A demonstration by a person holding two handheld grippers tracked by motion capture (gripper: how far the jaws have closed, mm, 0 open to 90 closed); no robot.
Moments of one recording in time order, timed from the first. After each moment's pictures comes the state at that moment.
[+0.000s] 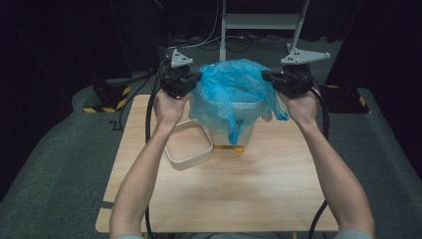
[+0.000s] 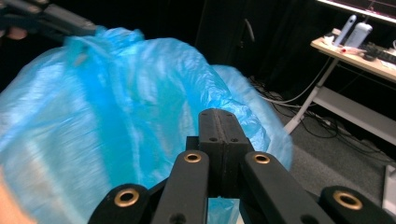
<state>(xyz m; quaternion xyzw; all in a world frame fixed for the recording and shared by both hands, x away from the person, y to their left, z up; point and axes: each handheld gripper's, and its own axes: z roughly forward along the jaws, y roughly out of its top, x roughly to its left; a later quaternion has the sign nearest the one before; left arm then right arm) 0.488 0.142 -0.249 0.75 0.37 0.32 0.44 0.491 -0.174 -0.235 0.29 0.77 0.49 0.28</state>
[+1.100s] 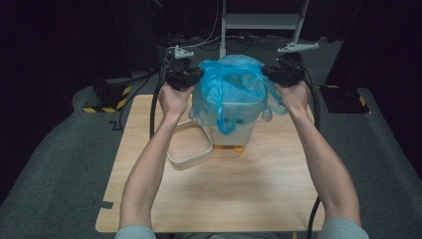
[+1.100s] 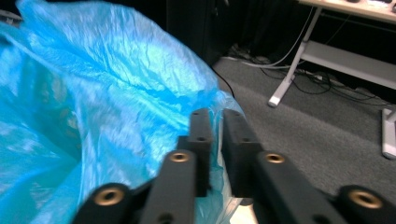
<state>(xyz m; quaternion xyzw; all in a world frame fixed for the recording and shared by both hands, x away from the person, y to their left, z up) 0.524 0.145 -0.260 0.73 0.41 0.29 0.46 0.552 -0.178 -0.257 0.38 0.76 0.46 0.26</state>
